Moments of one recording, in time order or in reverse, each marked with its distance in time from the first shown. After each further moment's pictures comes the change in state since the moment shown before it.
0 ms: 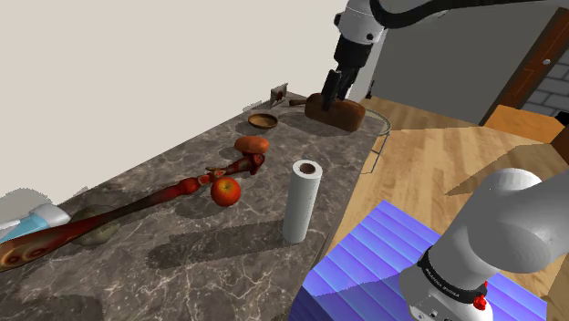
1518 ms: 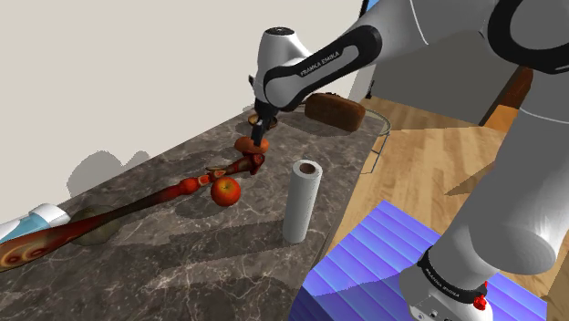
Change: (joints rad) arm 0.057 0.734 0.048 0.280 -0.132 0.502 -0.128
